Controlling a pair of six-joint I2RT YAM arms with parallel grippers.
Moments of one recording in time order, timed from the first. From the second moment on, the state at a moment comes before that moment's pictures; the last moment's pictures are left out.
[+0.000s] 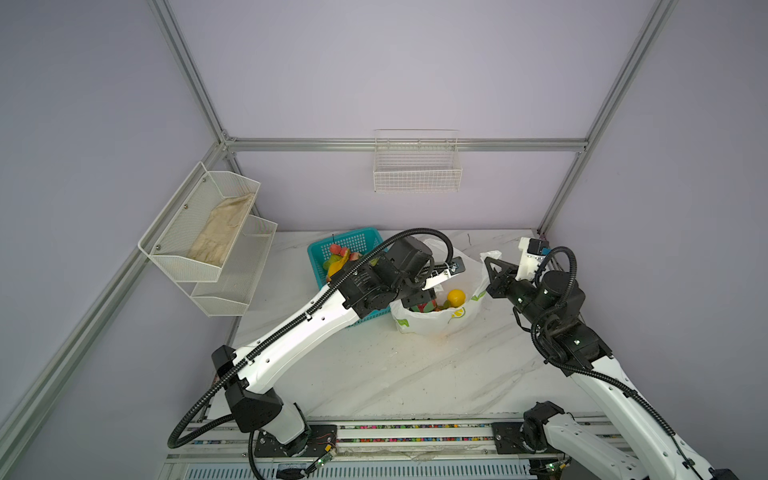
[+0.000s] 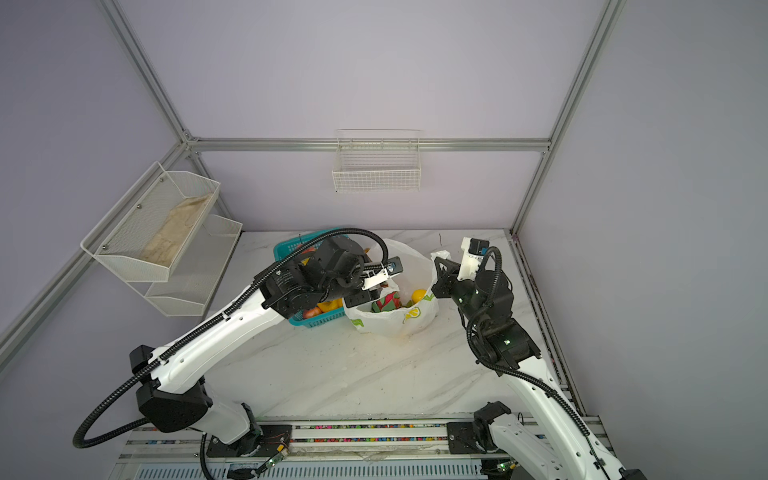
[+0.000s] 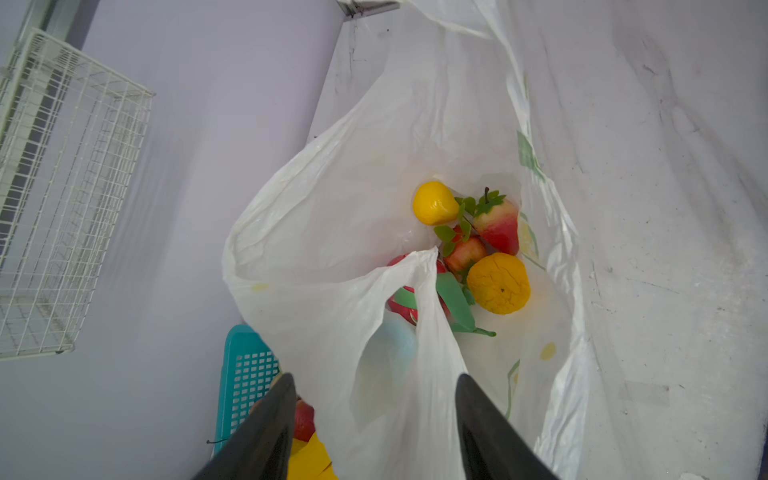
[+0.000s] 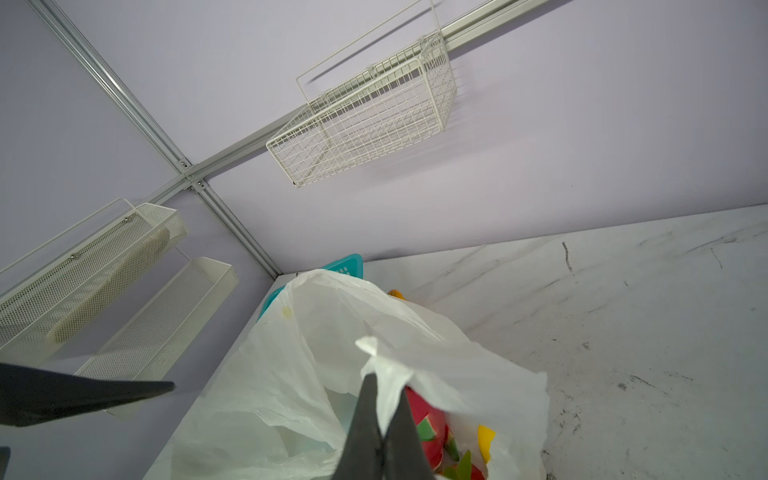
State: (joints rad) left arm -0.94 1.58 1.82 -0.96 -0.22 0.58; right arm 0.40 0.86 0.89 -0.13 -0.01 0.46
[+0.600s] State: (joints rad) left arm -0.97 1.78 1.91 -1.14 -0.49 0.72; right arm 0.40 0.82 0.89 -0.14 0.01 0.46
